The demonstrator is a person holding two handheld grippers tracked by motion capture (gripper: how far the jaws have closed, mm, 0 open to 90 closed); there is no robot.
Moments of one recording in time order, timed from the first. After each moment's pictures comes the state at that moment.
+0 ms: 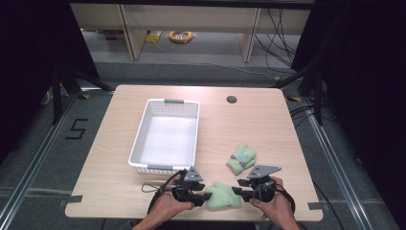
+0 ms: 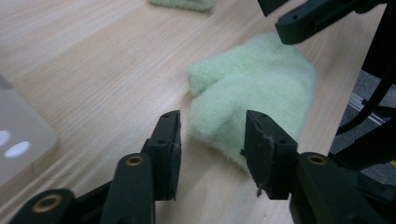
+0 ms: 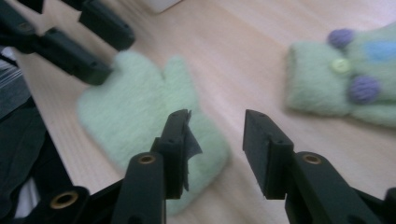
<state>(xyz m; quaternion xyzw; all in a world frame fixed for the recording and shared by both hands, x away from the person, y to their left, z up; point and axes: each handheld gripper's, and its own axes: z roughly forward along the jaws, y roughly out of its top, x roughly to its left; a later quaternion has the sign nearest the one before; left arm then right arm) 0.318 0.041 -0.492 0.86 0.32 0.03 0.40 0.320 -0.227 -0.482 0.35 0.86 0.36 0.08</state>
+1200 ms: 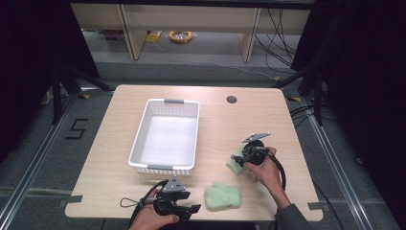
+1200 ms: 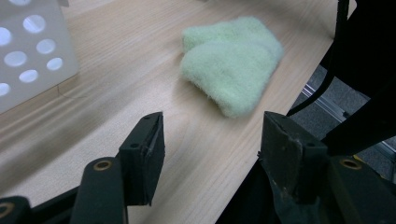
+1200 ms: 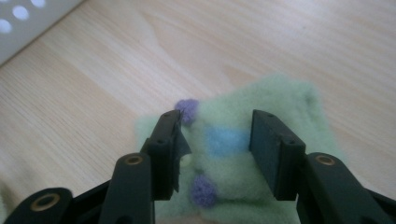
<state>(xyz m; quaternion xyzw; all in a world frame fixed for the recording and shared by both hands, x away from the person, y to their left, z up) 0.282 0.080 -0.484 0.83 0.35 0.01 0.42 0.424 -0.221 -0.483 0.44 0.84 0.29 0.12</state>
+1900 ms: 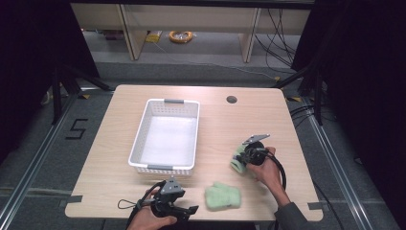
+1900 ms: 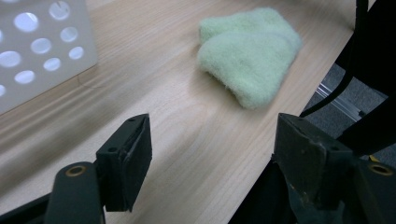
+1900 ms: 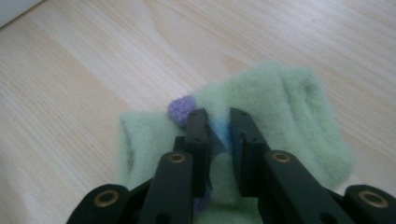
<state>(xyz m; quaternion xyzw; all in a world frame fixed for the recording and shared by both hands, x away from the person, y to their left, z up) 0.281 0.087 -0.490 0.84 0.36 0.03 0.41 0.427 -0.226 -0.492 0.42 0.86 0.28 0.12</state>
